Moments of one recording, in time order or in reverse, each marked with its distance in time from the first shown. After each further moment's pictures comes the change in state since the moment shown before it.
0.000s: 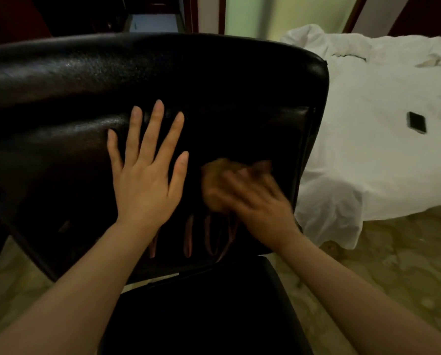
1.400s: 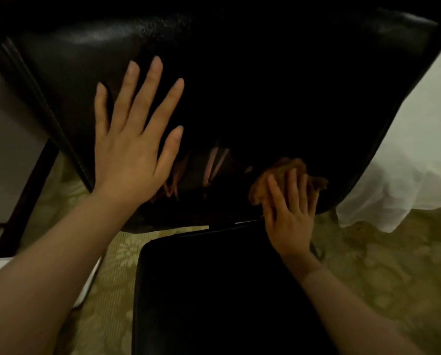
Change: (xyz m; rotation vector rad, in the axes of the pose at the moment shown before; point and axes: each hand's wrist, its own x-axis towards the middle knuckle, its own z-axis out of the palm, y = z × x) left_hand -0.076 -0.099 -0.024 0.098 -0.012 0.062; right_hand -0.068 -0.115 0.053 0.105 -0.016 0.431
